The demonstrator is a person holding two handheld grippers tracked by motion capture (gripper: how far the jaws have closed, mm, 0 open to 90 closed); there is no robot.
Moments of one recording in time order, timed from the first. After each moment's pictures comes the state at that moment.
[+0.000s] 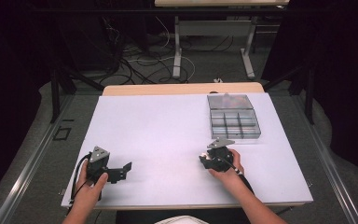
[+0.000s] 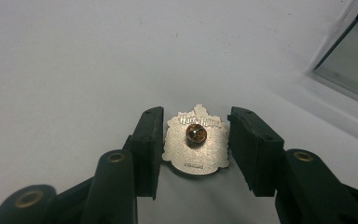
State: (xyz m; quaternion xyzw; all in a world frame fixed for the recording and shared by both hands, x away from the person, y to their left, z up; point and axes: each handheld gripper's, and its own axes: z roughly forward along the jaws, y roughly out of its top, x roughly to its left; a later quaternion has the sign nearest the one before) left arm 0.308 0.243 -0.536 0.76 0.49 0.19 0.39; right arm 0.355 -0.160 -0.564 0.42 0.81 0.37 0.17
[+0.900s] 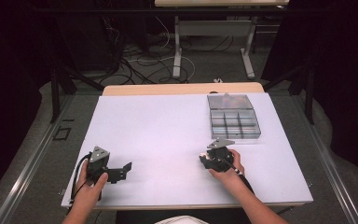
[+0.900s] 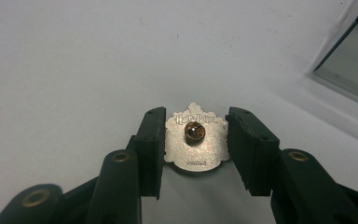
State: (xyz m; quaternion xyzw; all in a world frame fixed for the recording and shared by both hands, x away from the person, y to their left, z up) left arm 0.309 0.243 -0.536 0.76 0.49 0.18 0.39; right arm 0.354 -0.160 -0.565 0.42 0.81 0.37 0.18
